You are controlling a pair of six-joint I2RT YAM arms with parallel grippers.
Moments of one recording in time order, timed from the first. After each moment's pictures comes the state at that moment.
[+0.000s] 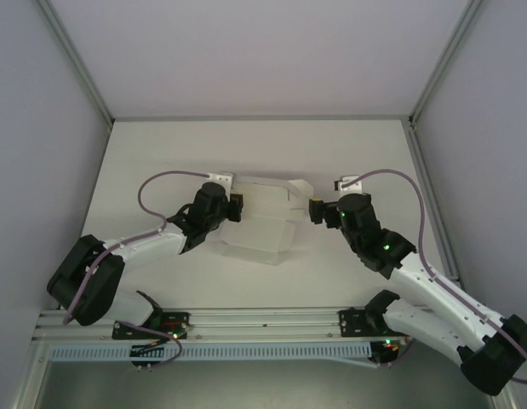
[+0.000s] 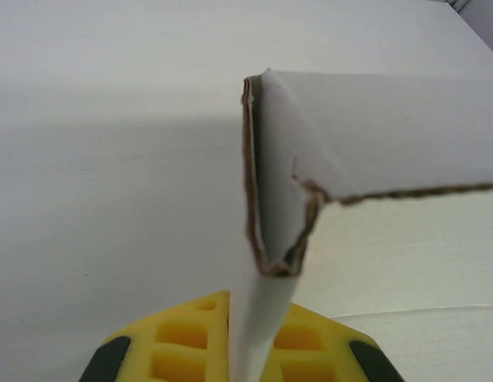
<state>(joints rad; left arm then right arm) -0.70 1.41 0.68 0.20 -0.12 -0.42 0.67 0.82 0.67 -0.37 0.41 0.31</state>
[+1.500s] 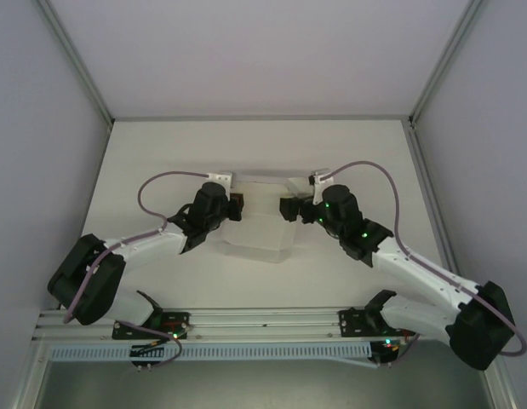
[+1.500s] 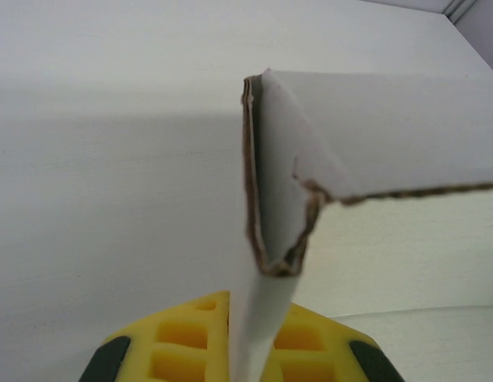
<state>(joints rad) -0.70 1.41 0.68 0.22 -0.12 -0.45 0.69 1.02 0.68 -0.10 0.10 0.37</state>
